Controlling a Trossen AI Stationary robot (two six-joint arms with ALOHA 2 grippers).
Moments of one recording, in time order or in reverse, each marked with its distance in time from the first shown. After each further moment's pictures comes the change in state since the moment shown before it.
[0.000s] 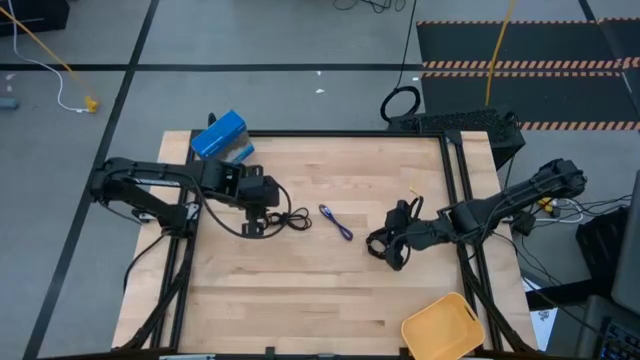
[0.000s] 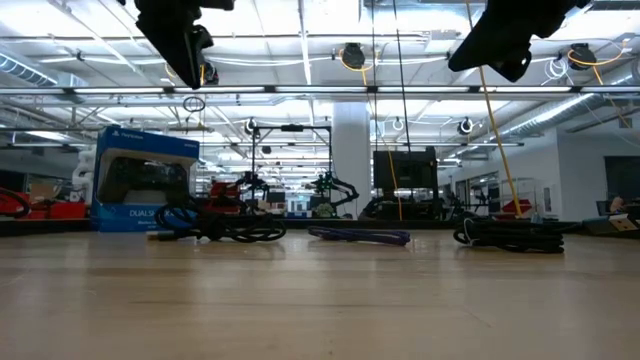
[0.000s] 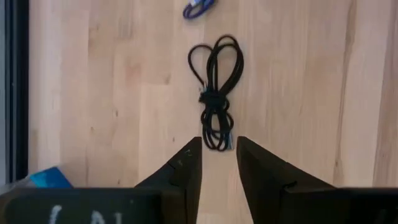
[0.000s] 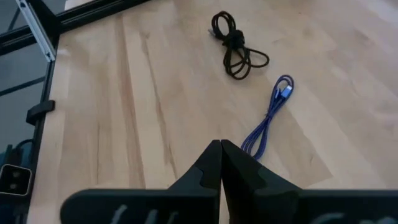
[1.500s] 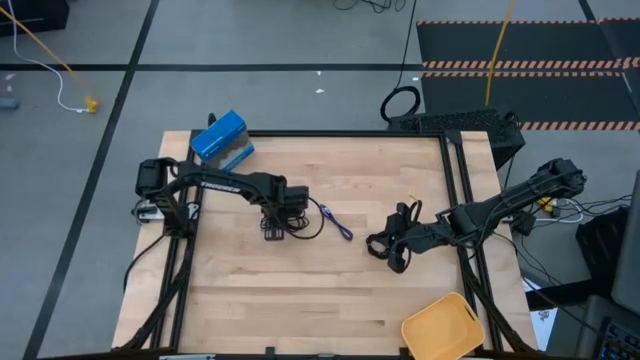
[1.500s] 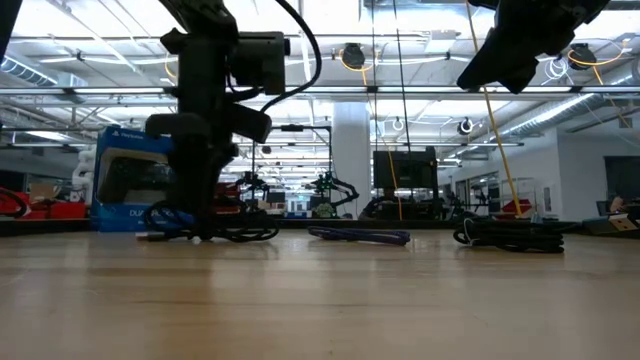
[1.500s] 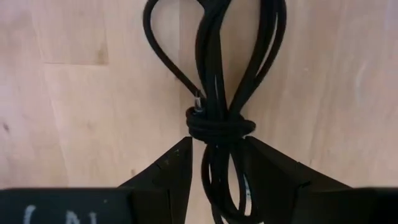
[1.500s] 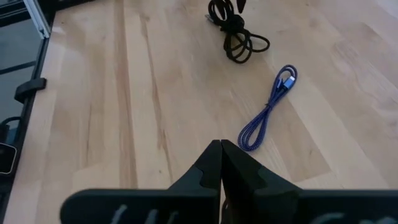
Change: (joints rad) left arm 0.132 0.369 -0.169 0.251 0.131 0.106; right arm 0.015 0.000 -0.062 0.041 -0.005 -0.041
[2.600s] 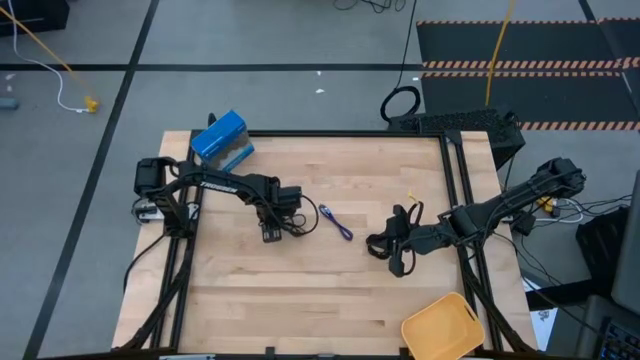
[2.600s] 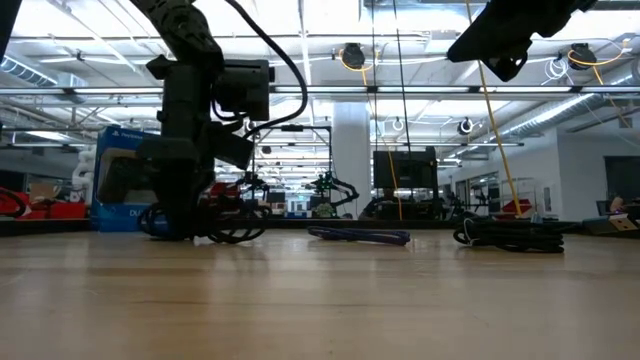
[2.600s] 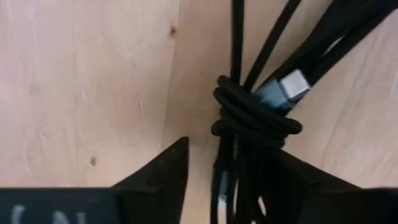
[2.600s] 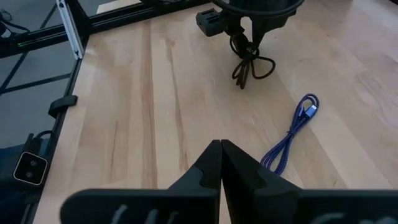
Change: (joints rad) left arm 0.038 -0.011 -0.151 0.123 0.080 -0.107; right arm 0.024 0.000 0.000 0.114 -0.001 -0.053
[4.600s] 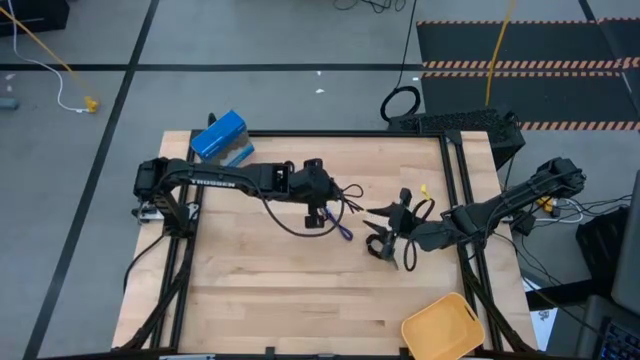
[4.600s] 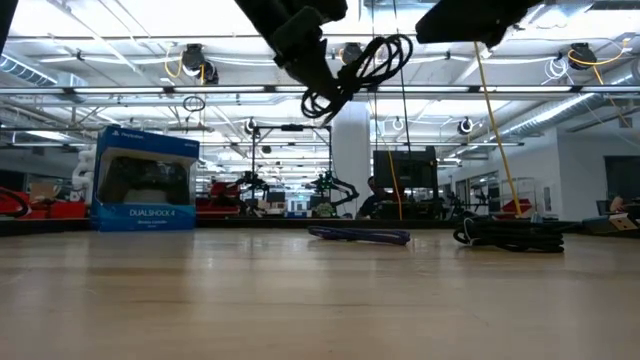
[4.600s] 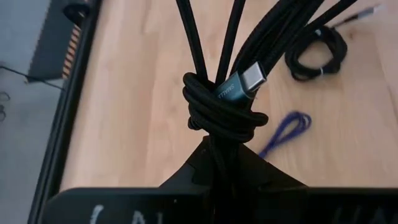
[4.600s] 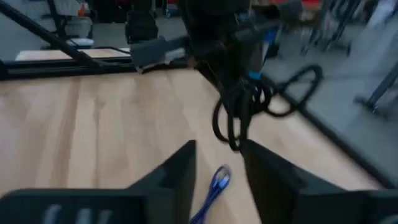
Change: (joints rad) left arm -0.100 0.000 0.467 0.237 -0.244 0.247; right arm 0.000 0.000 0.000 0.181 0.375 -0.311
